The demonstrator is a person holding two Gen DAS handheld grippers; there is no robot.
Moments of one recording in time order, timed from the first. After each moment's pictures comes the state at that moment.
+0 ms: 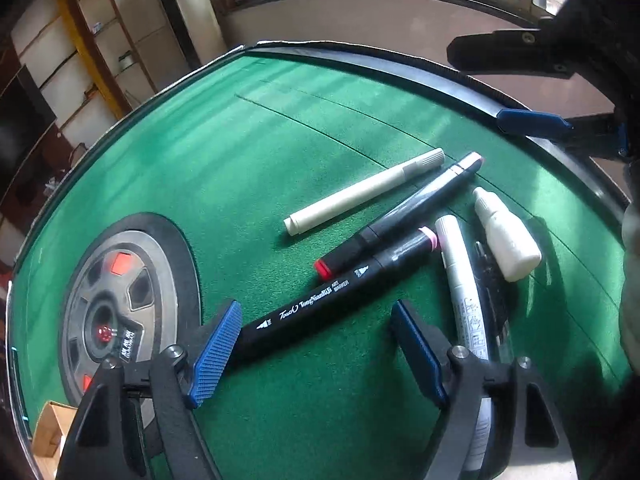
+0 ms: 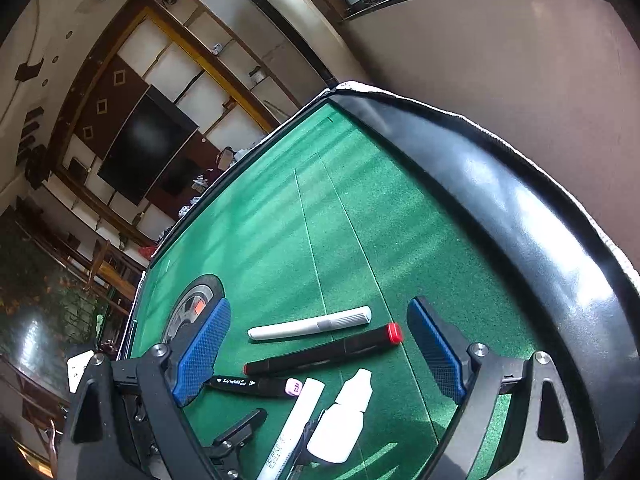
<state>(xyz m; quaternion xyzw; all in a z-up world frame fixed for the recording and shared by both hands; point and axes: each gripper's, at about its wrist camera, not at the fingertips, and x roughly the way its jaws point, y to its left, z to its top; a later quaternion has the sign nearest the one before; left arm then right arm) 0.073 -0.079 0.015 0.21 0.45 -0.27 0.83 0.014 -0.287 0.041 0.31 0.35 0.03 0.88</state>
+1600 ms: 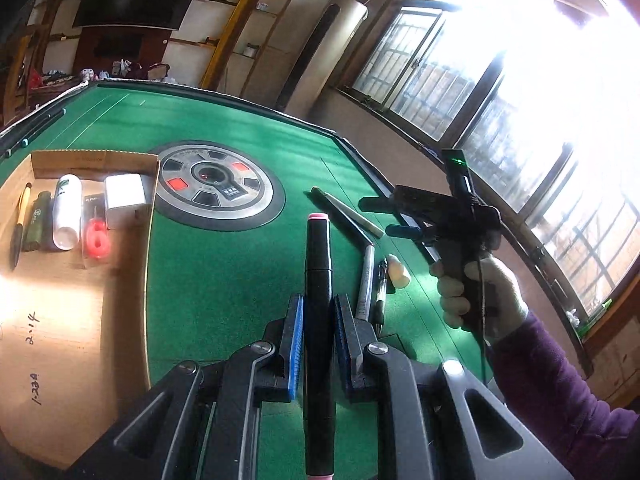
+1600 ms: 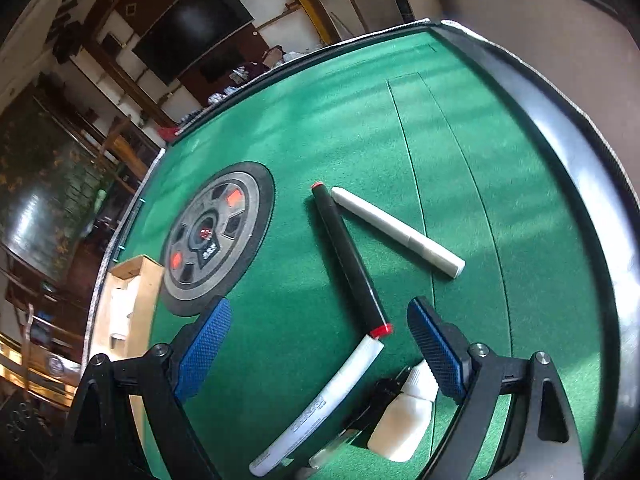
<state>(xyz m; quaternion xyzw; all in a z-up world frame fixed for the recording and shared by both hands) -0.117 0.116 0.075 -0.17 0.35 -0.23 0.89 0.048 -0.195 0.049 0.14 0.48 0.13 0.86</state>
